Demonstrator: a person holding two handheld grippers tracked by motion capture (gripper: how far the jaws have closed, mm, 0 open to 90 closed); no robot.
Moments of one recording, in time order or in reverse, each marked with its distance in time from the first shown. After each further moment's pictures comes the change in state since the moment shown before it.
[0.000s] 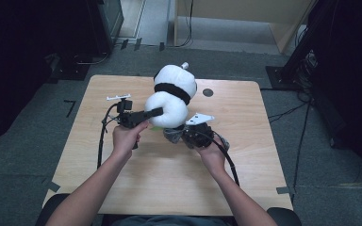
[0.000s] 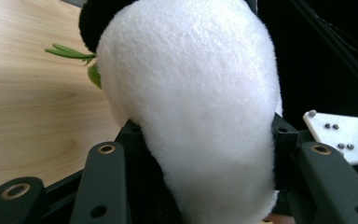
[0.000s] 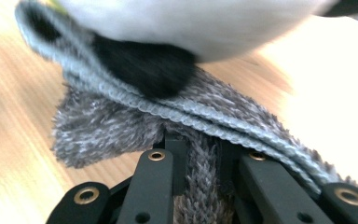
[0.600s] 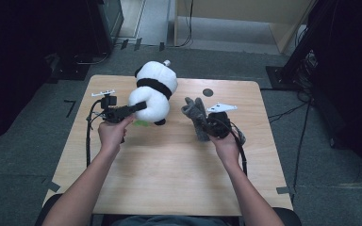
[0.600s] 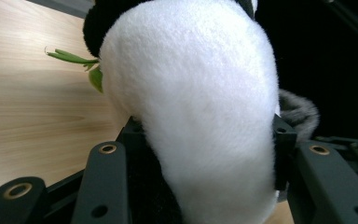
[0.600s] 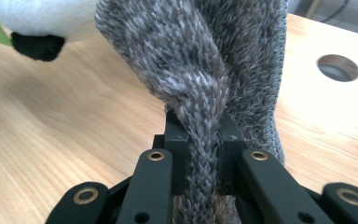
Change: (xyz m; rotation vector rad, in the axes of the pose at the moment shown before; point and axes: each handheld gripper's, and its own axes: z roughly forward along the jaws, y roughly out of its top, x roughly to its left) left arm 0.034 0.017 -0.031 -0.066 0.164 0.008; right arm -0.051 0.003 -0.032 -0.032 -0.052 0.167
